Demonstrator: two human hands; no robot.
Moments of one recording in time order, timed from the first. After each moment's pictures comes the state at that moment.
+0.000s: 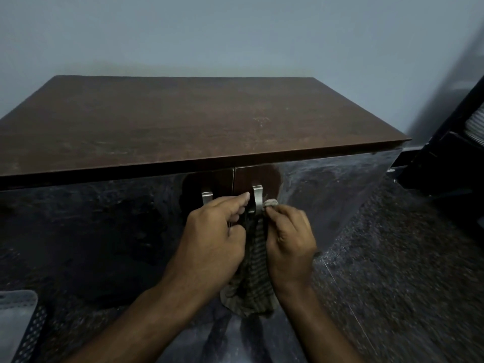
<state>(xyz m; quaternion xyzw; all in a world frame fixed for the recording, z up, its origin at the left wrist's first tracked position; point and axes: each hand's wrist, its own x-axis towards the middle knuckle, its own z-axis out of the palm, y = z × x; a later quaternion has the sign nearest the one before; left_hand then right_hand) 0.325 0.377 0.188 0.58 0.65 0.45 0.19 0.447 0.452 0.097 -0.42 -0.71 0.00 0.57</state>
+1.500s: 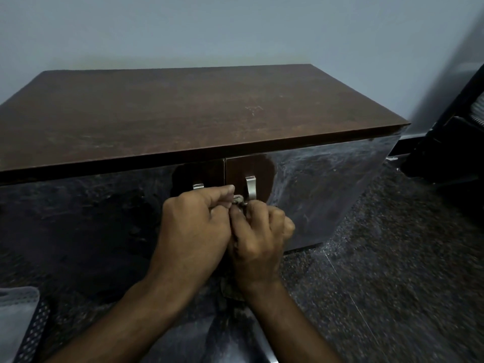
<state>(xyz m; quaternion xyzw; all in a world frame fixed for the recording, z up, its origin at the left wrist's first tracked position) 0.326 0.377 0.197 0.51 0.69 0.48 0.16 0.406 0.429 0.096 -0.46 -0.69 -0.20 0.51</state>
